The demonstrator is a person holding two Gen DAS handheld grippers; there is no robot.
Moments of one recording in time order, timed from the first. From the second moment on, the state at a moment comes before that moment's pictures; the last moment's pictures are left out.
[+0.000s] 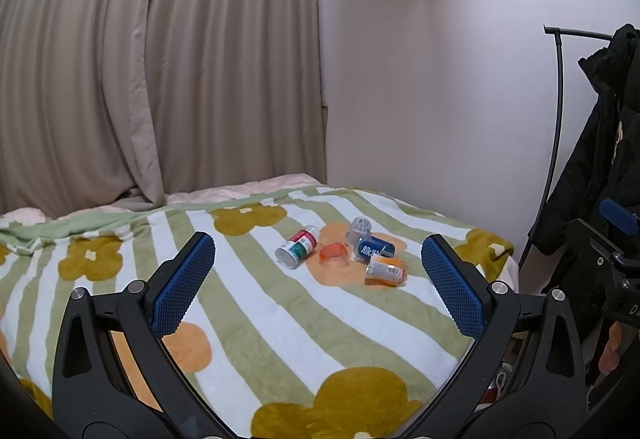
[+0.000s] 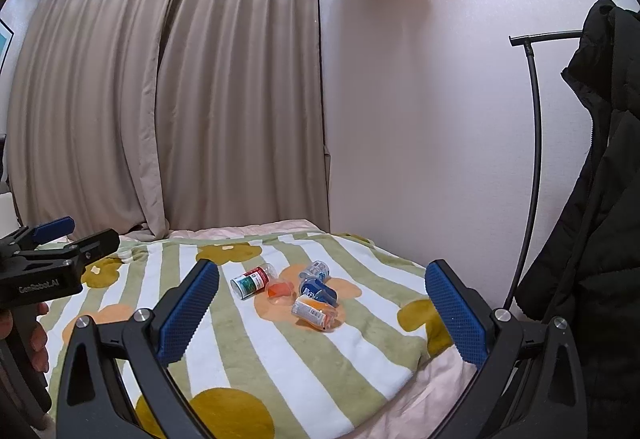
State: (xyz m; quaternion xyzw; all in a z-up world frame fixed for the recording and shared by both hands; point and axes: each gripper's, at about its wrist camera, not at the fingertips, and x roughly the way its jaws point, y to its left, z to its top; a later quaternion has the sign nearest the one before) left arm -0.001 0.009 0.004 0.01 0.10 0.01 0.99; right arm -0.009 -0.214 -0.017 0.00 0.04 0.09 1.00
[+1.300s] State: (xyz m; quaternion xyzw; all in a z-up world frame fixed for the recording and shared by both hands) left arm 0.018 0.017 0.002 0.01 0.12 0.00 0.99; right arm -0.008 -0.208 -0.016 0.00 0.04 0.09 0.99
